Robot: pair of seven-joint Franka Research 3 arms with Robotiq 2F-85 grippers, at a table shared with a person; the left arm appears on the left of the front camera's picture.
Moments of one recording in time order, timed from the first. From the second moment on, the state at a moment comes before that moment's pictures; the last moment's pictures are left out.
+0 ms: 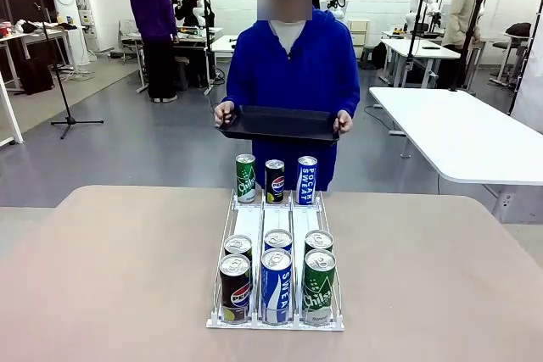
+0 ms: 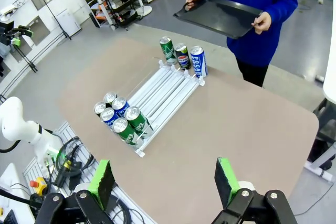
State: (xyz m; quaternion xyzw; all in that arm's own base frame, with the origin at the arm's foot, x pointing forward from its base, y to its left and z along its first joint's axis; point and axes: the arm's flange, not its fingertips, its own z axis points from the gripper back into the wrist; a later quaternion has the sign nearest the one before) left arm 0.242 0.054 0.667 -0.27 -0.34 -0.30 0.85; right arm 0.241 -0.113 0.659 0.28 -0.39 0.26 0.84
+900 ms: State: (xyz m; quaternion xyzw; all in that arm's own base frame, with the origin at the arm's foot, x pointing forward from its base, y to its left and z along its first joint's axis) left arm 0.242 0.054 0.667 -0.27 -0.34 -0.30 0.85; right arm 0.241 -0.113 0.659 0.28 -0.39 0.26 0.84
